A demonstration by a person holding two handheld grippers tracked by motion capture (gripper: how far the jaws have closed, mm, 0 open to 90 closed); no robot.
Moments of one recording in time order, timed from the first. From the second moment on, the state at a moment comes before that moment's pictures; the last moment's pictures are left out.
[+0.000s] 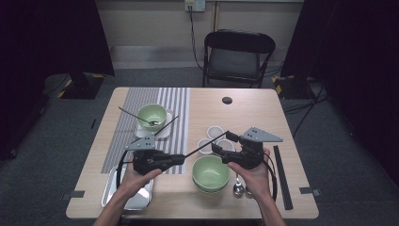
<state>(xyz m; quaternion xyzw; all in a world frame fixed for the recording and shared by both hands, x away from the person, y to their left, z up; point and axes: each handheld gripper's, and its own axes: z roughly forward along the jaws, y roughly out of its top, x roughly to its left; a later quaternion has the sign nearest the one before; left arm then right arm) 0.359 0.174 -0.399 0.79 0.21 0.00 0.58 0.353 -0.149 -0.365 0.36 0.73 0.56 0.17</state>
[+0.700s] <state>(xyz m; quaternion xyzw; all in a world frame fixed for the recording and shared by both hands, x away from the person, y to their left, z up) 0.376 0.202 -0.391 0.77 0.24 0.04 0.58 0.343 -0.197 -0.383 0.40 0.73 0.53 0.19</state>
